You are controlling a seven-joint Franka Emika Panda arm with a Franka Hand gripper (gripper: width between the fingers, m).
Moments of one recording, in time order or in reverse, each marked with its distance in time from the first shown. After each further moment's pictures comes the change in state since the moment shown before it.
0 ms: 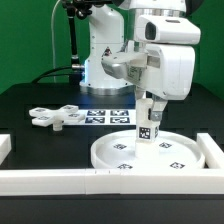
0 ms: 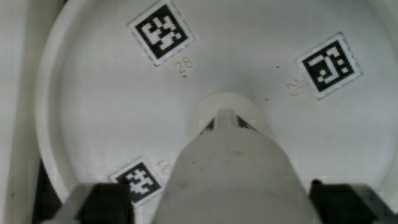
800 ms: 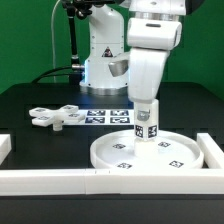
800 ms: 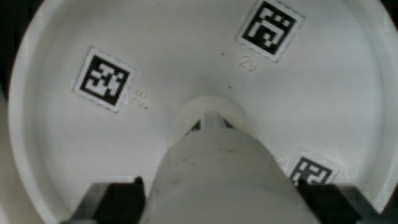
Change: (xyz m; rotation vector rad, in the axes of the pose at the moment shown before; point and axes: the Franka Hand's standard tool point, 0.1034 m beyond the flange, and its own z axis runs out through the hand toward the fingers) arm 0.002 -0.012 0.002 0.099 -0.015 0.600
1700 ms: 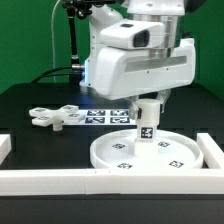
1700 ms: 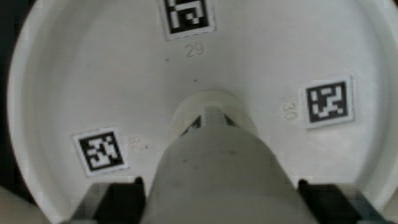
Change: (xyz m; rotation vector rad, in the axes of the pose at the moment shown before) arm 0.000 0.001 0.001 0.045 0.061 0.730
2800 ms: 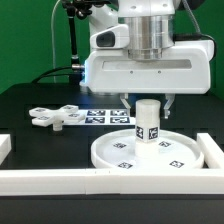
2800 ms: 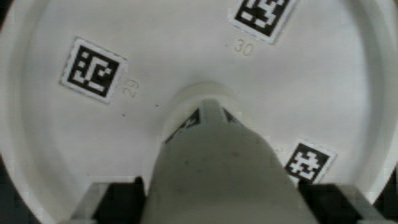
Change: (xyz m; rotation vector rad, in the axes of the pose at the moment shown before) arm 0.003 0.000 0.002 0.085 0.042 0.916
